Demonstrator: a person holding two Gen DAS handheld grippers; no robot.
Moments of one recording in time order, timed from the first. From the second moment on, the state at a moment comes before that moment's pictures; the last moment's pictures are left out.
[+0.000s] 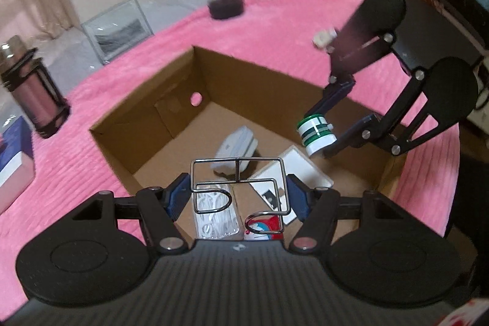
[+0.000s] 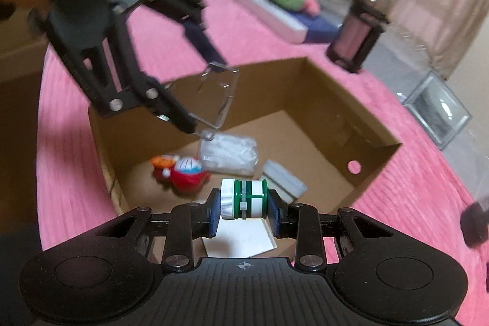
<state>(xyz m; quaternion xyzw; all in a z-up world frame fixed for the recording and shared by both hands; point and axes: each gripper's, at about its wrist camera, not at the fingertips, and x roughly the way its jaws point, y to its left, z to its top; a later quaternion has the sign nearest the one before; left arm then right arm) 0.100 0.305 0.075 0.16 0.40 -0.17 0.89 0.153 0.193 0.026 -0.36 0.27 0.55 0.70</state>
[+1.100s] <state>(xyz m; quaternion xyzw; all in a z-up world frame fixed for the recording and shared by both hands) 0.173 0.298 0.000 0.20 0.50 -0.23 0.81 0.199 0.253 -0.045 -0.46 0.37 0.55 0.59</state>
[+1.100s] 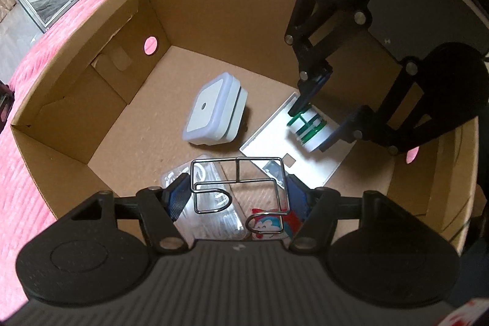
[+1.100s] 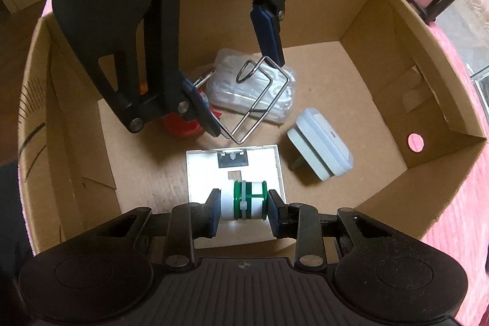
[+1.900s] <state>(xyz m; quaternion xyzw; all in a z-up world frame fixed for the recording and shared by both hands) 0.156 0.300 0.025 0.17 0.47 -0.20 0.84 0.181 0.227 -0.005 -0.40 0.33 0.56 0.65</state>
